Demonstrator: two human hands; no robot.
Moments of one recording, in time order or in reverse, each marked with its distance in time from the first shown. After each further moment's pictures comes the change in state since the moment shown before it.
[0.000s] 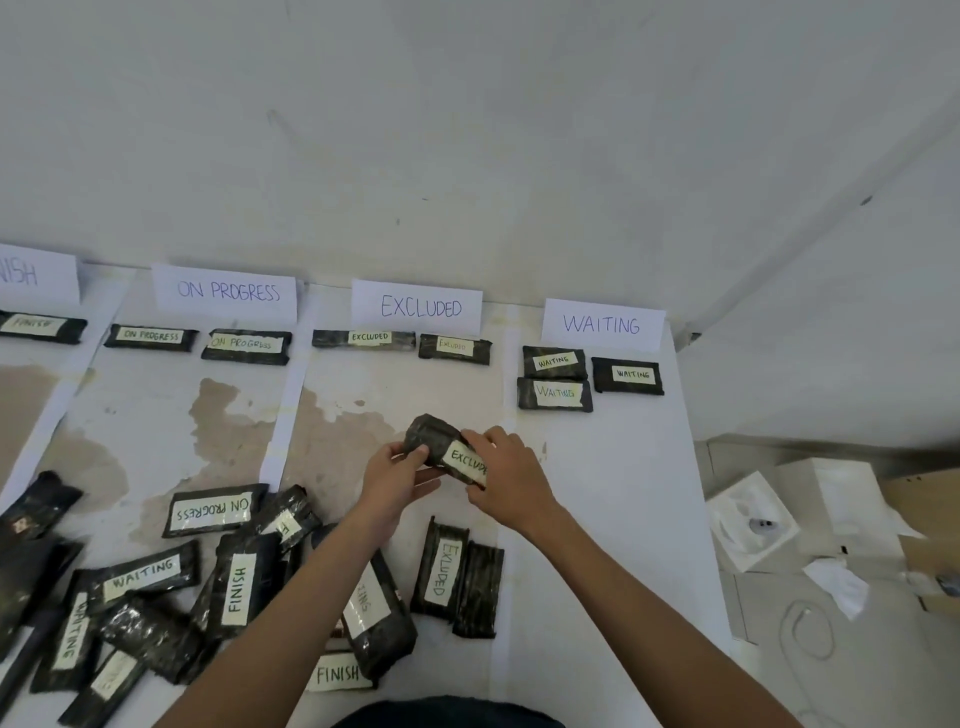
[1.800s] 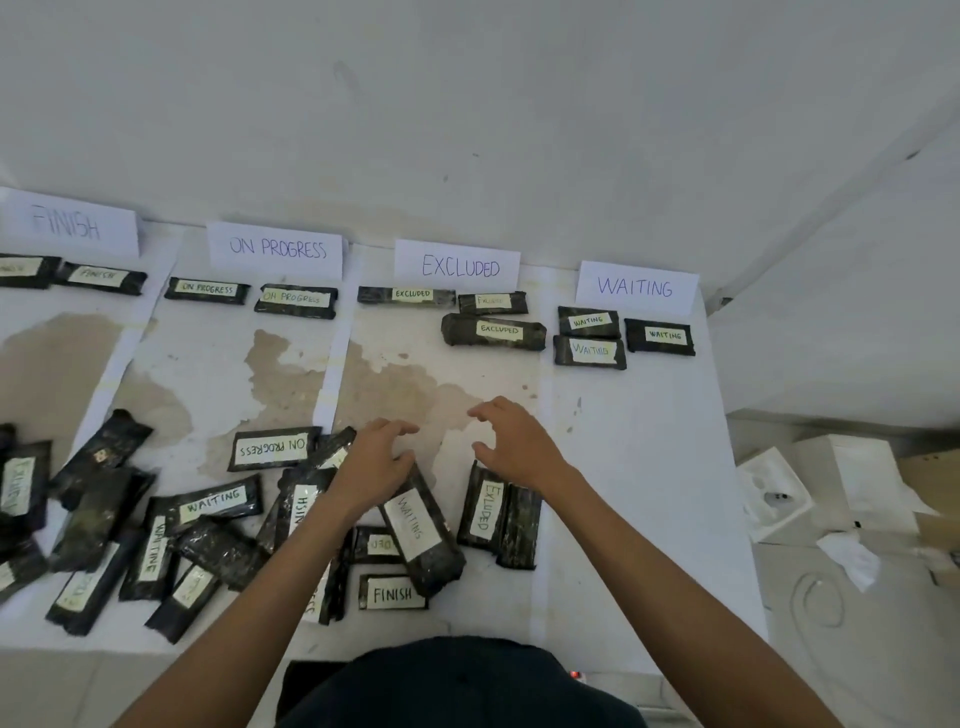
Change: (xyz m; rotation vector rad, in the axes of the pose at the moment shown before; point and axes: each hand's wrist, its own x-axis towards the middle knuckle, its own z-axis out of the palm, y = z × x) left_hand -0.023 -0.006 -0.100 1.113 -0.065 0.522; right_hand -0.008 -0.046 0.014 0.192 -0.064 -0.027
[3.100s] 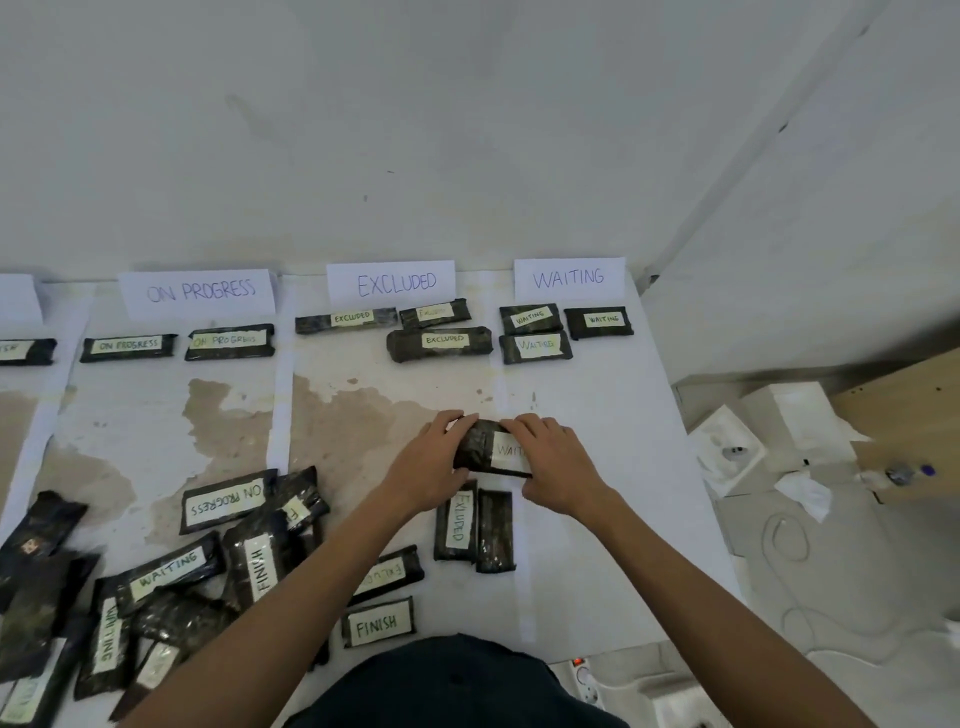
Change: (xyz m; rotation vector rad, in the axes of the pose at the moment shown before) left_hand 0.022 0.072 0.042 0.258 -0.214 0.410; right_hand -0.065 0.048 -0.018 -0.370 0.077 0.099
